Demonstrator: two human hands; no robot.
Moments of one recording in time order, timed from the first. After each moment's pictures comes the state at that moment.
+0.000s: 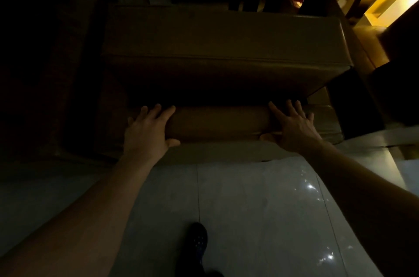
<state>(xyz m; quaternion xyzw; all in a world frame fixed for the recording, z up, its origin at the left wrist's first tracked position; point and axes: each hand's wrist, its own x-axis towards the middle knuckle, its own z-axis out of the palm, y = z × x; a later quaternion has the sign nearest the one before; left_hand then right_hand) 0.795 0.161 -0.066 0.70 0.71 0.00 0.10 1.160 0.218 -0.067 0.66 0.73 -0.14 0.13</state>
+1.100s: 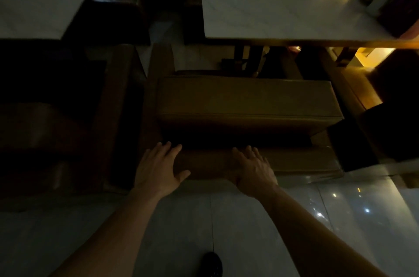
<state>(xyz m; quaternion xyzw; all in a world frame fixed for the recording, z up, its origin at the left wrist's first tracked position) 0.720 0.147 0.014 0.70 0.69 -0.01 0.17 0.991 0.174 0.010 0.62 0.74 -0.23 0.09</state>
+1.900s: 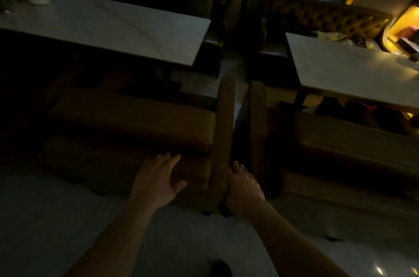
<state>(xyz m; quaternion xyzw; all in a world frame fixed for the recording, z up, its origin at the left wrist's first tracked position) 0.302 -0.032 0.069 0.62 0.76 0.07 0.16 0.542 0.041 0.081 0.51 0.83 -0.22 0.10</state>
